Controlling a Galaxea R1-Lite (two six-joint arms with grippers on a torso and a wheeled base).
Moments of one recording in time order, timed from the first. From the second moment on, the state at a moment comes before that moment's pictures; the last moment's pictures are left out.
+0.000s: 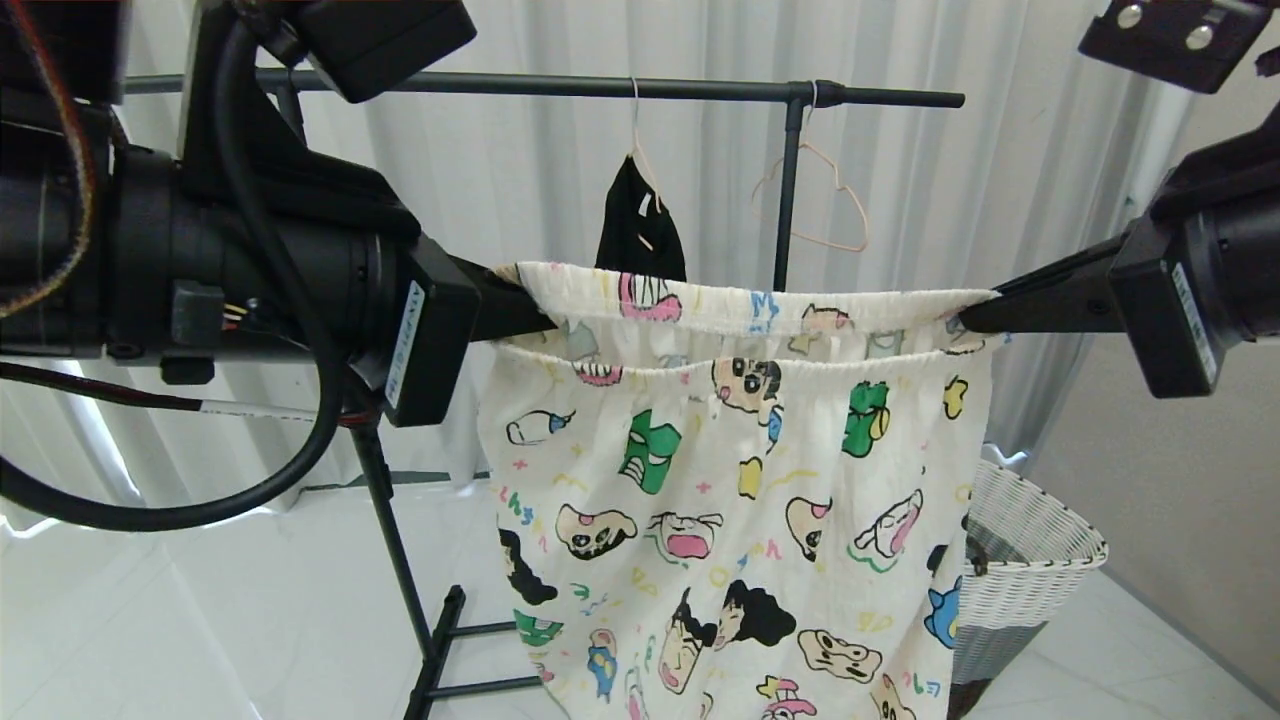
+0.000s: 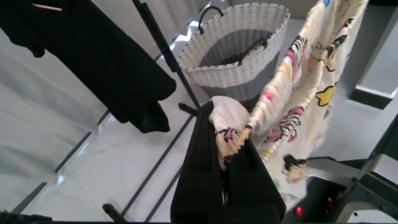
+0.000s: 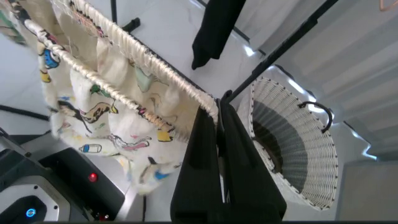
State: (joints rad) left arm -0.66 1.44 -1.47 0.45 -0.14 0.28; right arm 0.83 1.48 -1.75 0.80 -0.13 -0.13
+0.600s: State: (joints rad) left arm -0.66 1.51 -1.45 0.45 0.28 0.28; right arm 0.83 1.37 -1.61 0.80 -0.10 -0.13
